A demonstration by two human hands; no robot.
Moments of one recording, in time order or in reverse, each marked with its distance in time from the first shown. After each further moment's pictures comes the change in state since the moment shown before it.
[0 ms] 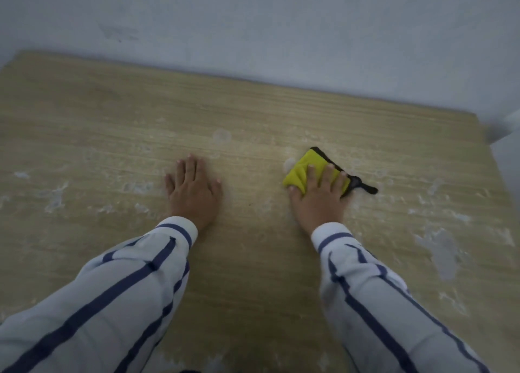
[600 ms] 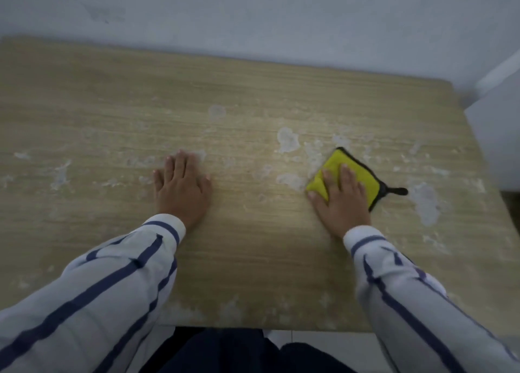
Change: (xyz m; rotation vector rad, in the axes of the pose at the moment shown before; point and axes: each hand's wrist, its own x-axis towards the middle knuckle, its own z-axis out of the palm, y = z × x) left_hand -0.049 -0.034 0.003 -0.001 0.025 0.088; right_hand -0.072 0.072 0.011 -0.036 0.022 -0.065
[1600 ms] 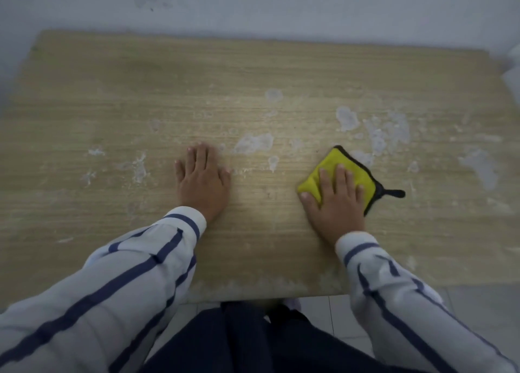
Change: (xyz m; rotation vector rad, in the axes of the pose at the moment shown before) left_hand 0.005 -0.117 -0.030 0.001 -0.049 0.114; right_hand -0.072 -0.172 0.035 0.026 0.022 0.096
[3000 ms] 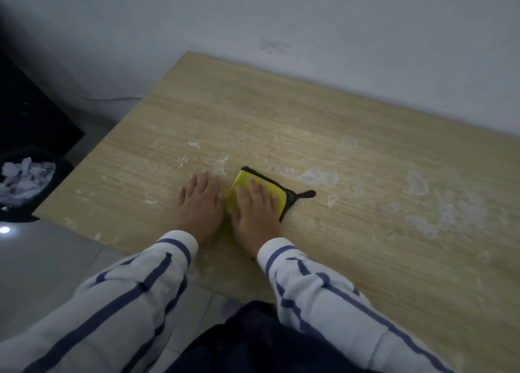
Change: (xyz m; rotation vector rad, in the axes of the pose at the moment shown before) left_hand -0.074 -0.082 -0.042 -0.141 0.003 -0.328; right_hand -0.037 -0.203 0.011 0.199 -0.170 -0.726
